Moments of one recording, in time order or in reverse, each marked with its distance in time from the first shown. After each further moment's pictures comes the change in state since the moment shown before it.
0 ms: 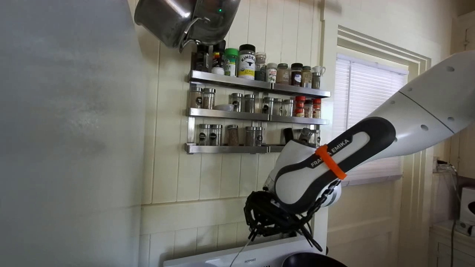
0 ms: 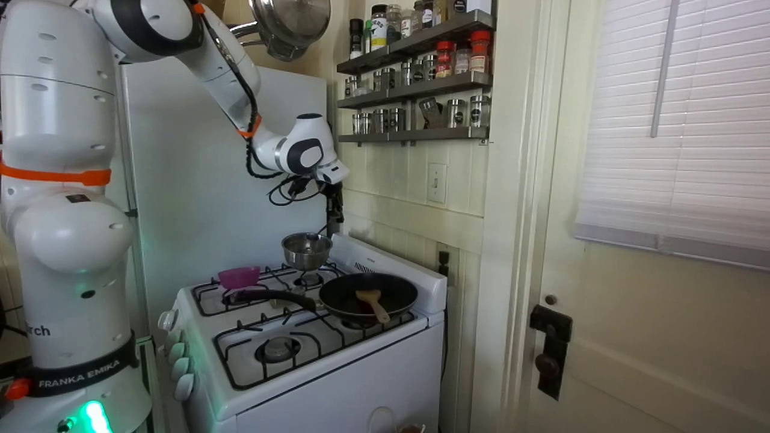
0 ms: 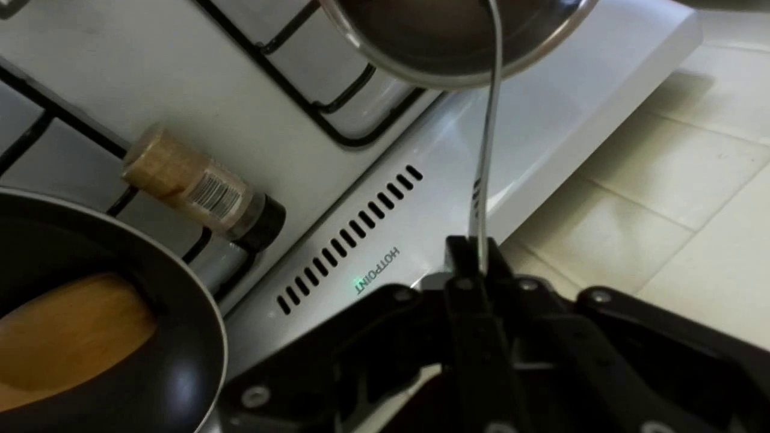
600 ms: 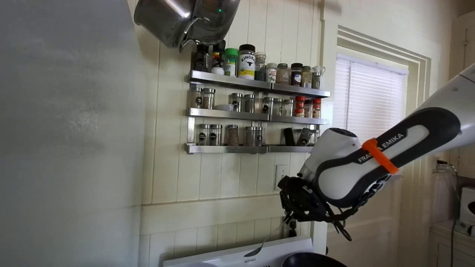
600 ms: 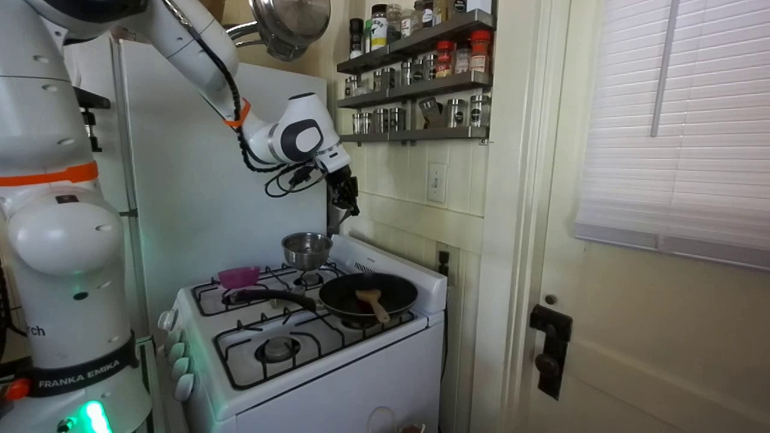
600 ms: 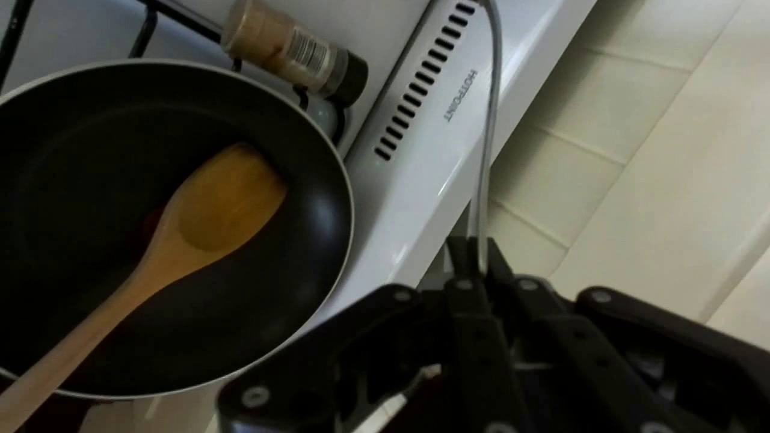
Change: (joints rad) arm -0.109 -0.242 -0.063 -0.199 -0.167 0.029 0.277
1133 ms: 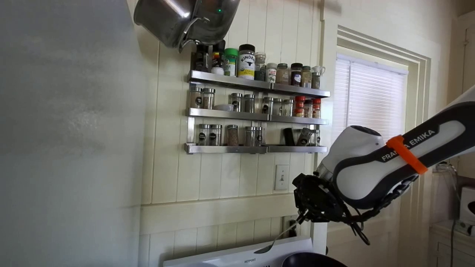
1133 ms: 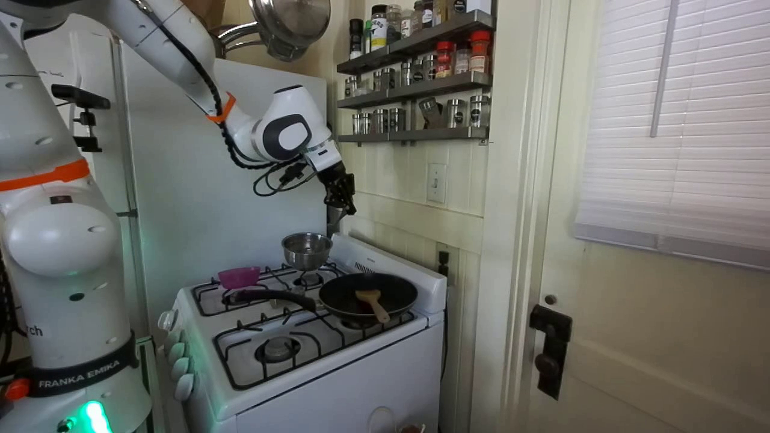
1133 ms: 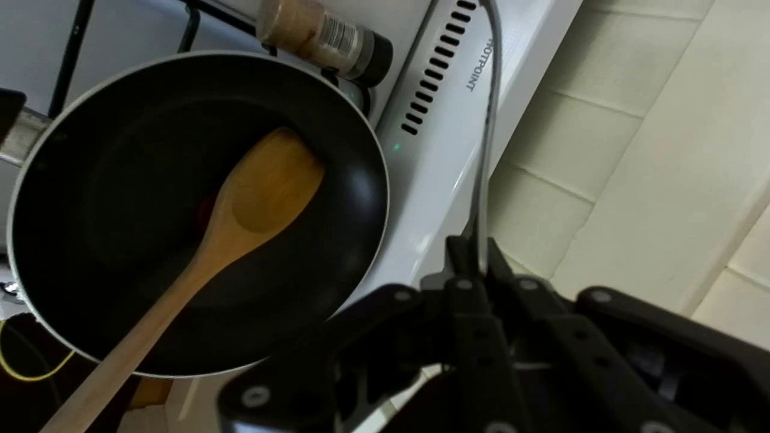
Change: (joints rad) arm -0.051 -0.131 0.019 -0.123 0.059 0.020 -0.001
